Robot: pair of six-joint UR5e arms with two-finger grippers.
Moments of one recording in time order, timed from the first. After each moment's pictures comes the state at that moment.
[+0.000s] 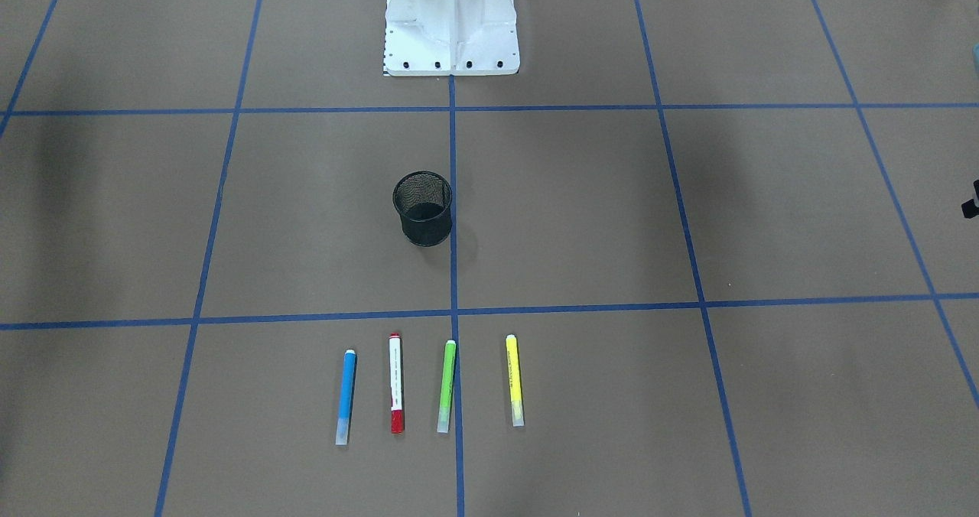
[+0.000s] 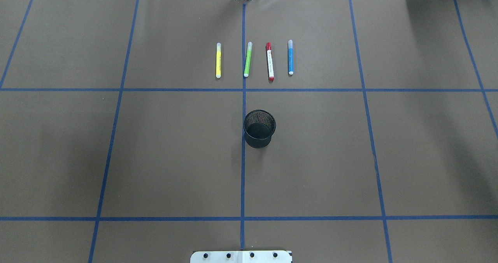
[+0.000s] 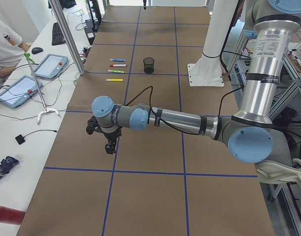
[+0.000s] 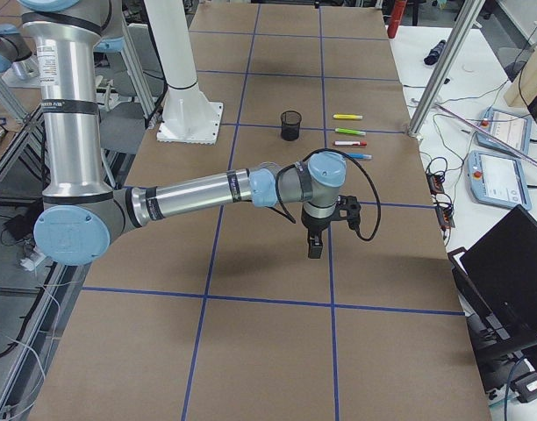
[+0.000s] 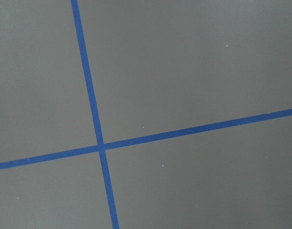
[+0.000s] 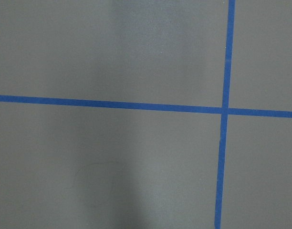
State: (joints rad) left arm -1.45 -1.72 -1.57 -1.59 -2.38 -0.02; right arm 1.40 -1.54 1.78 -1.64 2.32 0.18
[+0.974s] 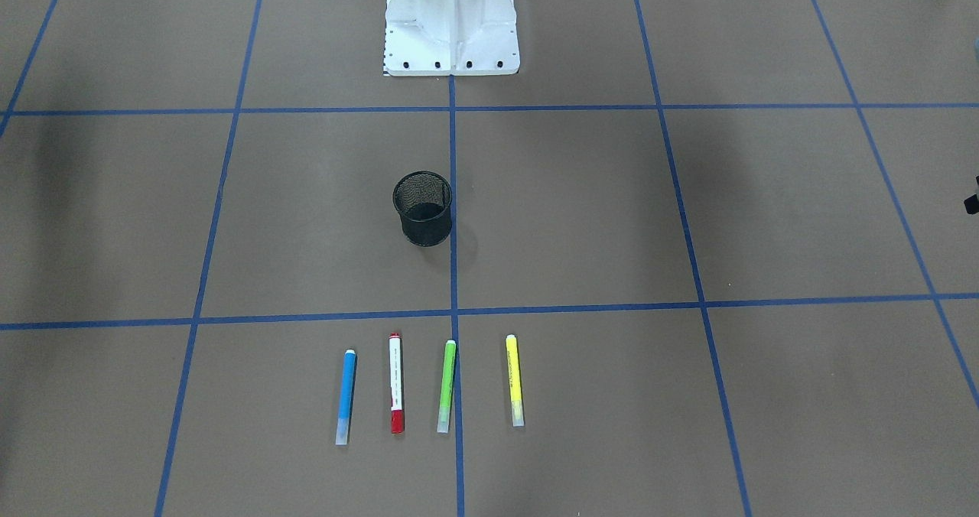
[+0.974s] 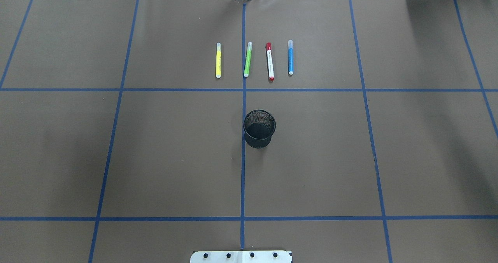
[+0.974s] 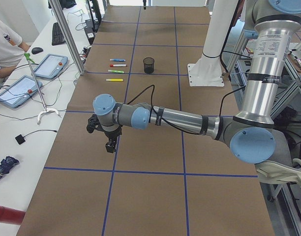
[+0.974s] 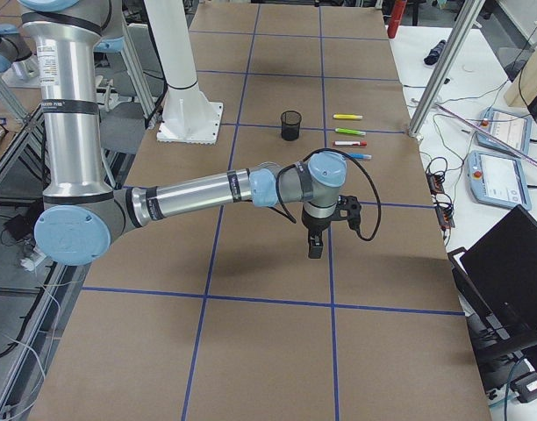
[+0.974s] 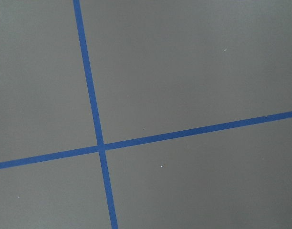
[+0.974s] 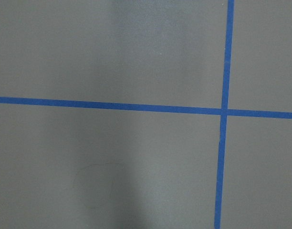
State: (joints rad) left arm -1.45 -1.71 -1.60 -1.59 -2.39 -0.03; right arm 1.40 -1.54 1.78 -1.64 2.32 0.19
